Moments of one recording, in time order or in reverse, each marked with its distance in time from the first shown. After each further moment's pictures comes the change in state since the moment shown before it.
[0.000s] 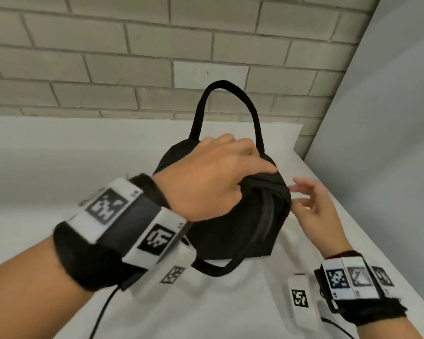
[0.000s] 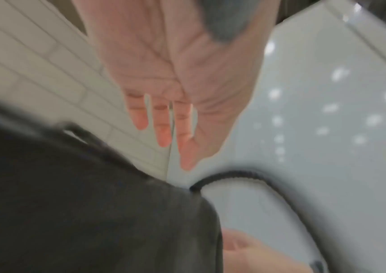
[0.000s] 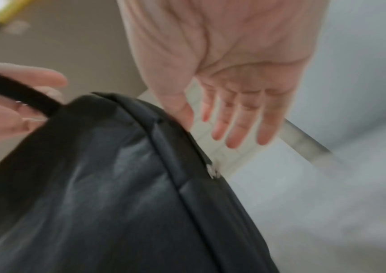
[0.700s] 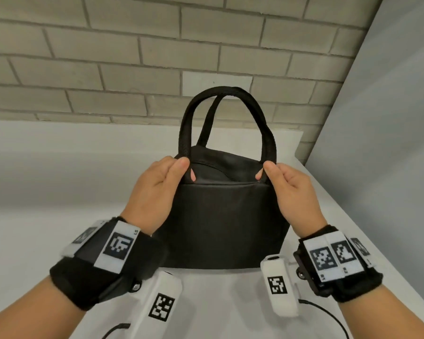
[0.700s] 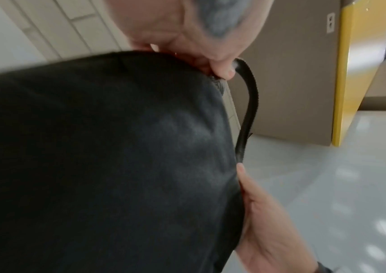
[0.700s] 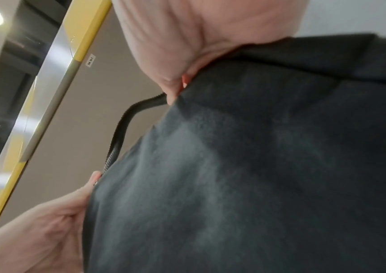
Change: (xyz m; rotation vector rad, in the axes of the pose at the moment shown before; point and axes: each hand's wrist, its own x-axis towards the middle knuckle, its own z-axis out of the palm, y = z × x) left_hand -0.064 -0.040 0.027 -0.523 0.560 -0.483; right_hand -0.002 -0.073 0.037 0.035 -0.070 -0.188
